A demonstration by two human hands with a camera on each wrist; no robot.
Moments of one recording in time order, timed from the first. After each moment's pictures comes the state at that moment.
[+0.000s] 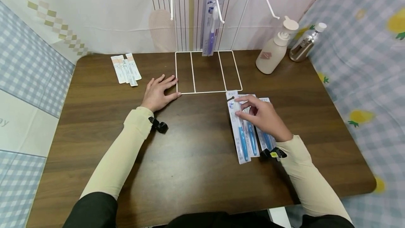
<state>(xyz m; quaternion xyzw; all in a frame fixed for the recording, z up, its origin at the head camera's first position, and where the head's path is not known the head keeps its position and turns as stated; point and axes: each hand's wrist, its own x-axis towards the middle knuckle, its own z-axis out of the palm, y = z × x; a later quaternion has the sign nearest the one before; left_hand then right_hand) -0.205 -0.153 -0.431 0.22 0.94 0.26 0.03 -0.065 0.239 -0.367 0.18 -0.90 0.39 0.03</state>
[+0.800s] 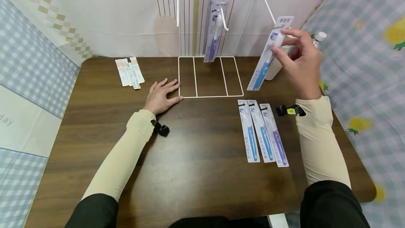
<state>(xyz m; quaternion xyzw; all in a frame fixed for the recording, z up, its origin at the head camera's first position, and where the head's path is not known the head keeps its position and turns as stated) -0.207 -0.155 -0.434 0.23 0.94 0.26 0.03 -0.149 0.270 -0.250 0.11 -0.85 0.38 0.35</state>
